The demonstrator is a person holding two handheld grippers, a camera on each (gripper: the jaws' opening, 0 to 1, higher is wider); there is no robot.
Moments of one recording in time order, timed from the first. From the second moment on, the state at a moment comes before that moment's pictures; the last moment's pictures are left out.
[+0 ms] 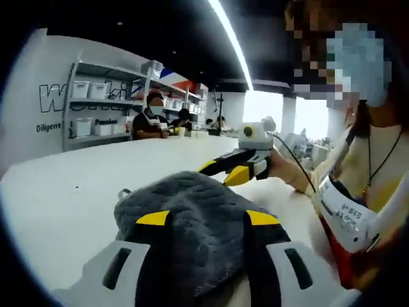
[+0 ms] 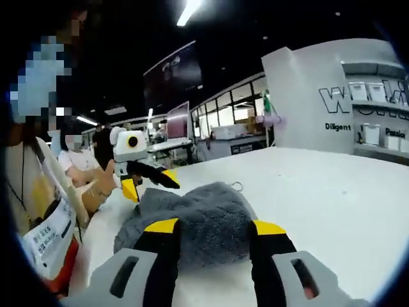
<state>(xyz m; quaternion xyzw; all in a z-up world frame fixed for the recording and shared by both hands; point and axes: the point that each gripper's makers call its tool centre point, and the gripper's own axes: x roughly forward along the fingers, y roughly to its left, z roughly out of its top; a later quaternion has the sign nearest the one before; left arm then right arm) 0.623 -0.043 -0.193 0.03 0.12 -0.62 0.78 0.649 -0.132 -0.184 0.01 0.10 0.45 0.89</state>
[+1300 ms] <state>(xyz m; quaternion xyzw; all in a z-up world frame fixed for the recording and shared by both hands) 0.622 -0.028 -0.207 -0.06 0.15 -0.60 0.79 0.632 -0.106 -0.225 0.04 0.17 0.50 0.85</state>
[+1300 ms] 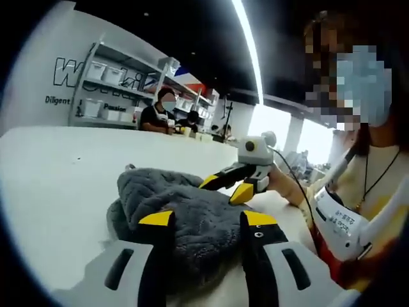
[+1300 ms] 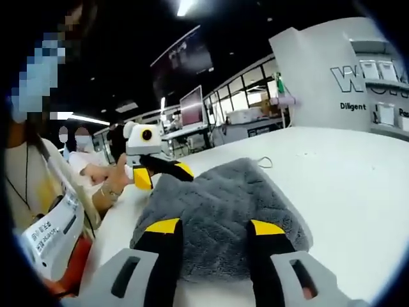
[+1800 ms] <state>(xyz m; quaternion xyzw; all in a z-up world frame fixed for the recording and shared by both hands) 0.624 -0.030 -0.210 -0.07 0.16 -0.60 0.78 0.635 -0.114 -0.216 0.06 0.17 0.50 0.84</state>
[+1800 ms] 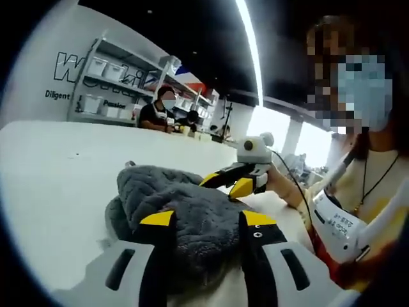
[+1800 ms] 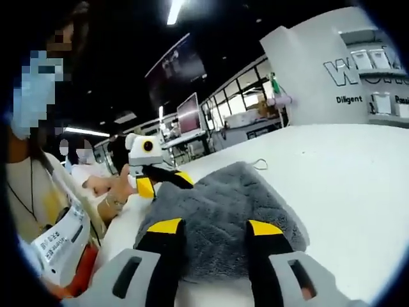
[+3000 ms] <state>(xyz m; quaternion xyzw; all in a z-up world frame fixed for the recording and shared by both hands) 0.633 0.063 -0.222 -0.04 0.22 -0.42 0.88 0.606 -0.205 -0.207 -0.17 0.15 0.36 0.91</state>
